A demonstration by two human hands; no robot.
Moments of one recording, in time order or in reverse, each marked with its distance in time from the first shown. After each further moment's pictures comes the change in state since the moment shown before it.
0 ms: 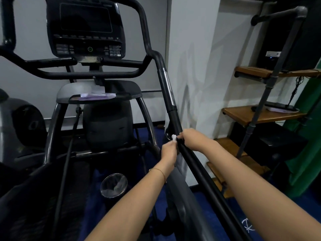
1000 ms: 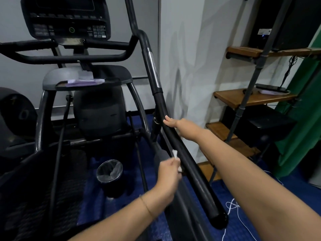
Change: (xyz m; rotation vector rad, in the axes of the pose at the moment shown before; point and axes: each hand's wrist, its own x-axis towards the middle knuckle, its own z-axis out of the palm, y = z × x) left_hand -0.124 -0.067 0.007 0.129 -0.101 -0.013; right_hand -0.016 0.046 0.026 -0.070 0.006 -0.242
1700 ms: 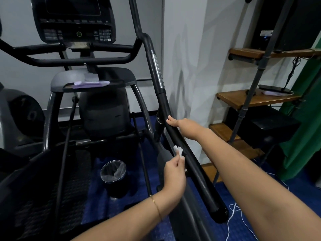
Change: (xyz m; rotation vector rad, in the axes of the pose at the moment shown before) left_hand -0.012 -0.007 0.007 0.098 0.036 0.249; right_hand -0.002 -0.007 -0.002 -0.026 -0.031 0.078
